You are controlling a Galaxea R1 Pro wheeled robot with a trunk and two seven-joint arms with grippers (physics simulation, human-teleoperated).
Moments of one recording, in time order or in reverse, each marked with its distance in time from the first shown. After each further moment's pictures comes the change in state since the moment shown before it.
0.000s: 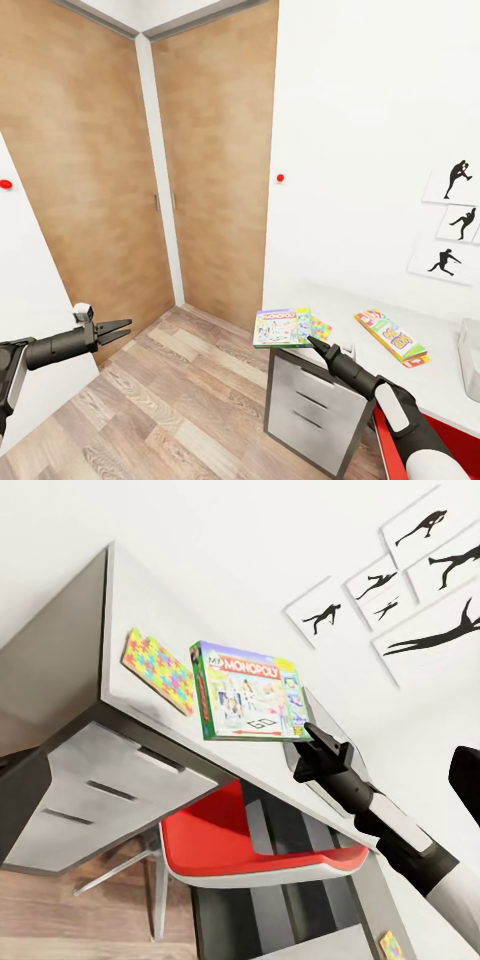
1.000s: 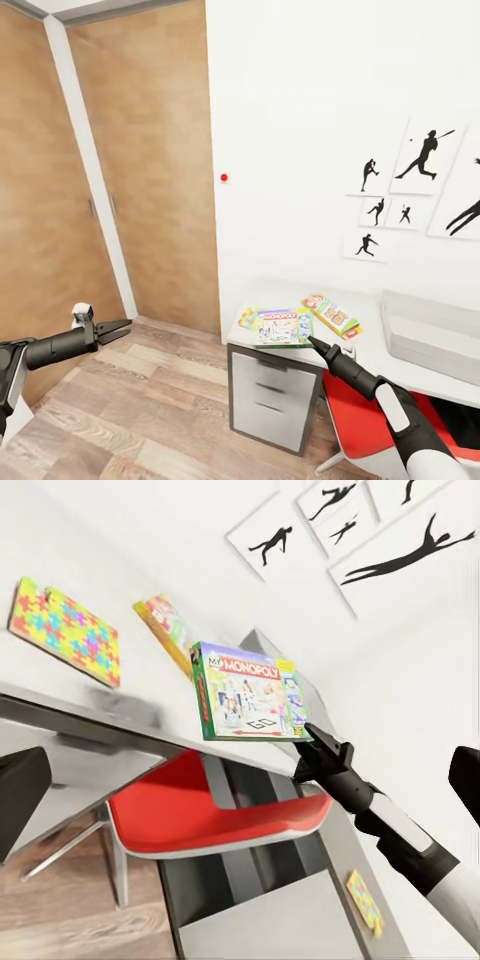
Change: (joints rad) left arm 0.000 0.000 0.000 0.000 -0.001 0.000 0.000; right arm 0.000 -0.002 -0.001 0.000 0.003 -0.001 -0.001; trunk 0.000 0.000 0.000
